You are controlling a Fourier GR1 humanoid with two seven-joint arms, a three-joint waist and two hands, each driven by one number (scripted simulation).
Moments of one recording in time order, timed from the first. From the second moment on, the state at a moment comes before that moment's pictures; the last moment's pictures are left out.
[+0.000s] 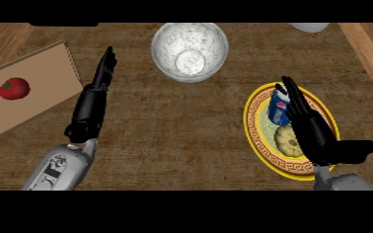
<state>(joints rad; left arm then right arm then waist) -0.29 0.32 -0.32 -1.48 0.07 0.38 -0.15 -0.07 -0.37 0.25 -1.54 -0.40 -0.06 -0.17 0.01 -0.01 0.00</state>
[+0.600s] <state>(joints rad) -0.22 0.43 -0.22 -1.44 0.28 0.17 0.09 -0.02 -0.57 0.25 -1.58 0.09 -0.22 -0.57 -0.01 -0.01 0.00</state>
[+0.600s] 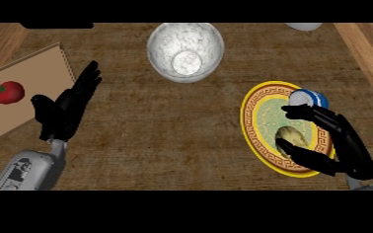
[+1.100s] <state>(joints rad) -0.18 0.50 -0.15 -1.46 0.36 0.06 0.16 0.25 -0.56 0.30 -1.75 0.43 -0.51 -0.74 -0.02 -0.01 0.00</state>
